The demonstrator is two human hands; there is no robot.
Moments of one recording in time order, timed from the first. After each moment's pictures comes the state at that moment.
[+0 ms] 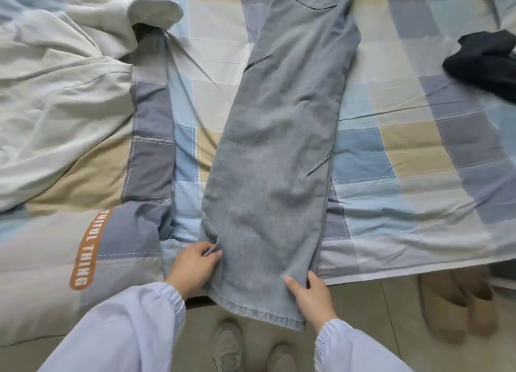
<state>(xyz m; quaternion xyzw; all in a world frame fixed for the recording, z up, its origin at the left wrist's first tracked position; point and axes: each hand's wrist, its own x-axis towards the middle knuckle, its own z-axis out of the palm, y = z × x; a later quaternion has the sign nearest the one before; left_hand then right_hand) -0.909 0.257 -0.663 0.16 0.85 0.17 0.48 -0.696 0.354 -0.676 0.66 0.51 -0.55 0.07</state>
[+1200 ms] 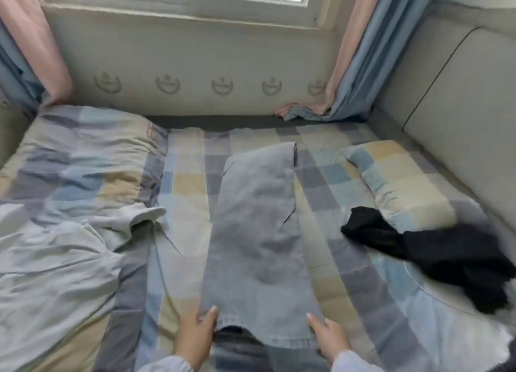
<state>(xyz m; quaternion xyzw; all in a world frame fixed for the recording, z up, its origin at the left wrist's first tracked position) -0.885 0.443 -0.429 0.10 0.84 0.37 0.38 -0.686 0.594 -0.418 0.68 0.55 -0.48 0.02</state>
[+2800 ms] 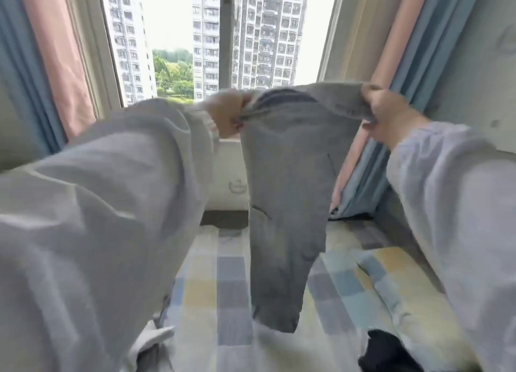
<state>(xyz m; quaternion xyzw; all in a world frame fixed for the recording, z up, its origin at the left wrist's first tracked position) -1.149 0.719 0.170 0.36 0.61 0.61 0.36 -0.930 0.876 0.198 0.43 0.65 -0.47 -0.42</state>
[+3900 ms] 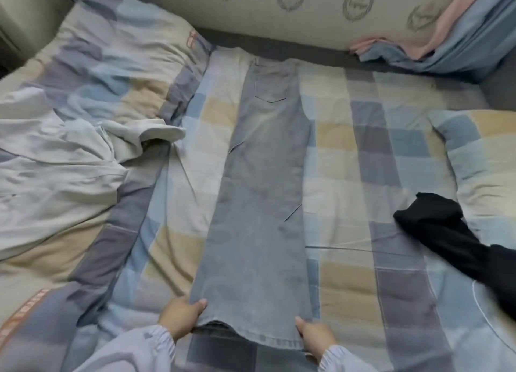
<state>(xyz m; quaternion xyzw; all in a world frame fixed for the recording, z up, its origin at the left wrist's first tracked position) -0.863 0.441 -0.595 -0.06 0.83 0.28 0.49 -0.678 0.641 -0.593 0.65 0.56 -0.47 0.22</state>
